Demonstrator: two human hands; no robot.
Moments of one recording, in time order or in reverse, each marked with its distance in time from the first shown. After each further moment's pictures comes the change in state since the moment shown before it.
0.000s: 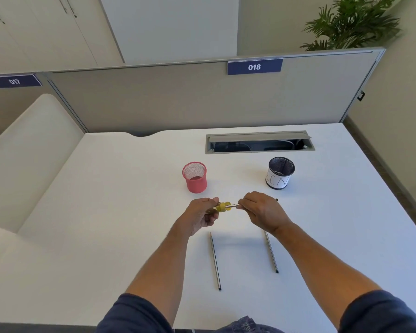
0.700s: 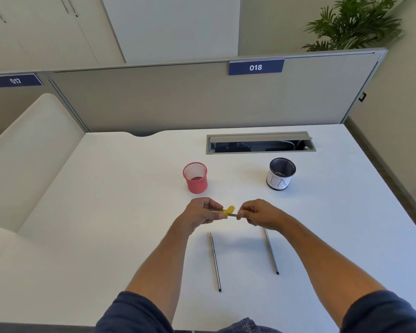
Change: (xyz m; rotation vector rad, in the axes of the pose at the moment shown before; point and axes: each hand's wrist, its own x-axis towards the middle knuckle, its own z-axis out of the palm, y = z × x) left_hand 0.004 -0.002 -0.010 0.294 -0.042 0.111; right_hand 0.007 0.005 -0.007 0.635 -0.670 0.702
